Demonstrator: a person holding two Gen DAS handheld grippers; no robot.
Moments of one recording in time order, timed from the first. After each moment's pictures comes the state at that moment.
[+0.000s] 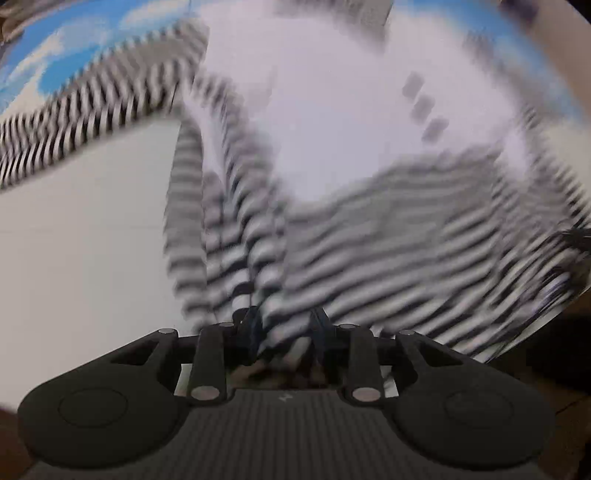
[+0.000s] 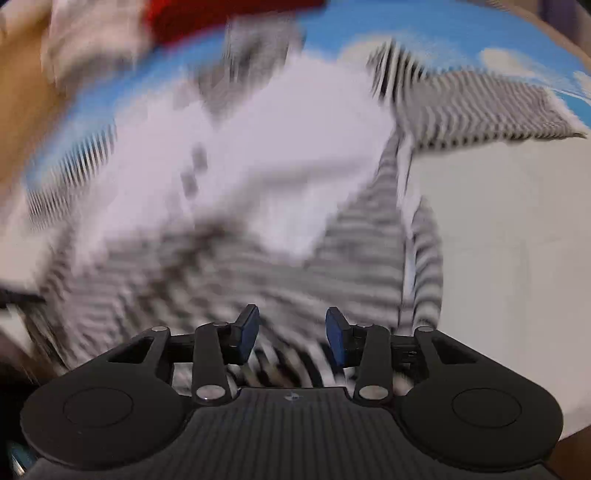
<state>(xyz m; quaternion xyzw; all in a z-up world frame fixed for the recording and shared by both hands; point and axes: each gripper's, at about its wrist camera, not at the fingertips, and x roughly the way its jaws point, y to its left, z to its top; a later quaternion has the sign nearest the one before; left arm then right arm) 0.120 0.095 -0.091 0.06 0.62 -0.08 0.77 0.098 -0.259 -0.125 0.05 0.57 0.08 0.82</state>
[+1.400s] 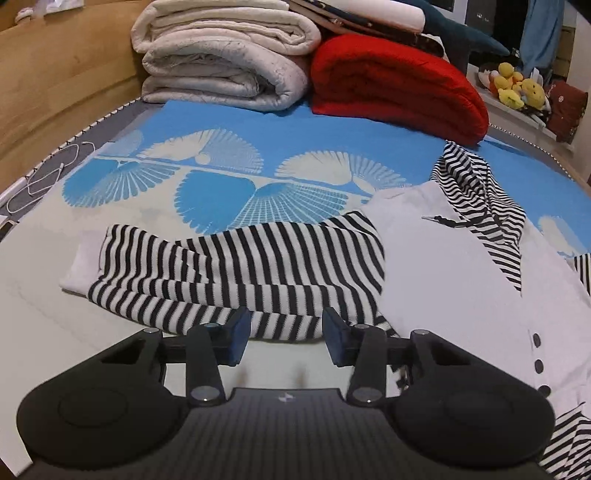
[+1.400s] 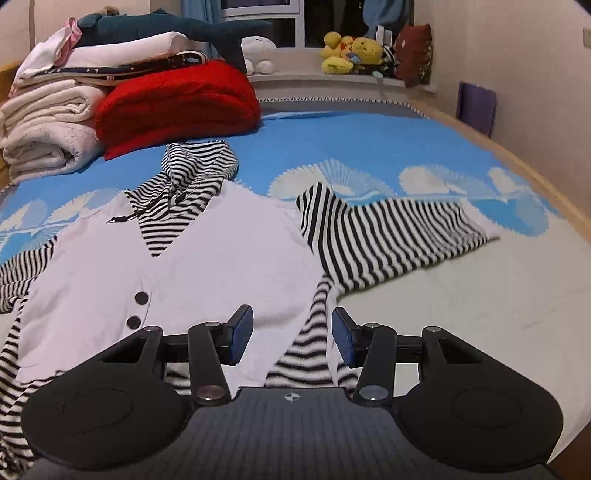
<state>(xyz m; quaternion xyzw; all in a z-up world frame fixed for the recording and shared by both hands) 0.217 0.217 -0.030 -0.04 0.40 0.08 0.91 0.133 -0.270 -0.045 0.06 0.34 -0.06 0.94</state>
